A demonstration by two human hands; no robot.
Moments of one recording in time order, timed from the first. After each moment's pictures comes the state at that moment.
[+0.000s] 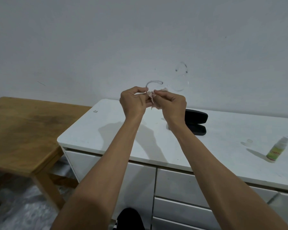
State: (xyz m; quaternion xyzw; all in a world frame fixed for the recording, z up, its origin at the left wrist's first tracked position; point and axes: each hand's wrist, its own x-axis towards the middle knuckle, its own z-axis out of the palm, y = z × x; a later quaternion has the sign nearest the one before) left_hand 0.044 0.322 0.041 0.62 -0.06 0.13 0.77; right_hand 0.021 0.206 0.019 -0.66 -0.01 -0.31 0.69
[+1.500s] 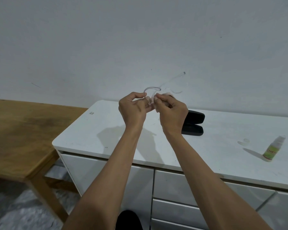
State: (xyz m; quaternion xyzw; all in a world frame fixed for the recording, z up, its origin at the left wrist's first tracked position) left_hand 0.027 0.311 0.032 0.58 -0.04 0.14 0.80; right_hand 0.015 0.213 0.005 -0.63 0.02 -0.42 0.66
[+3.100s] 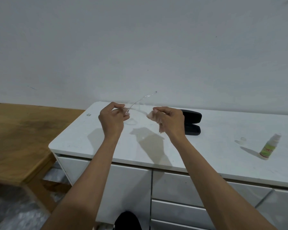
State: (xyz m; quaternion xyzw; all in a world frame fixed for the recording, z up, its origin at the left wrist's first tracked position) left_hand 0.068 0.365 -0.018 0.65 -0.05 0.19 0.73; right_hand 0.001 0.189 -0.011 -0.71 0.09 -0.25 0.66
